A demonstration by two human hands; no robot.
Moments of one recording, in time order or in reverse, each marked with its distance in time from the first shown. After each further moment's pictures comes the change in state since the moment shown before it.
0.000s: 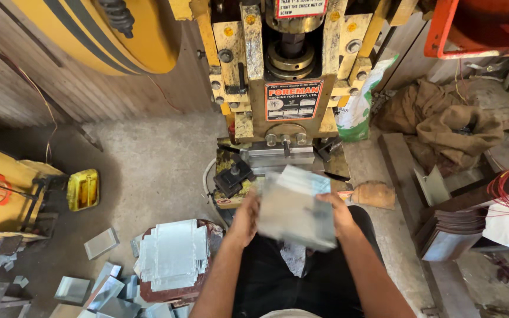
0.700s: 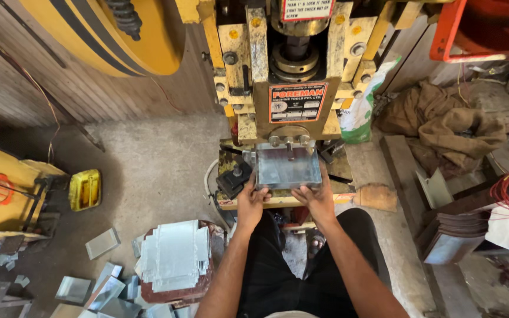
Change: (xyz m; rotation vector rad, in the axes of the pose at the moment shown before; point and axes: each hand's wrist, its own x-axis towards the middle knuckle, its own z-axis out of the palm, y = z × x) left_hand 0.076 -0.036 -0.039 0.289 0.218 0.573; right_hand 0.025 0.021 0.054 -0.164 0.094 -0.213
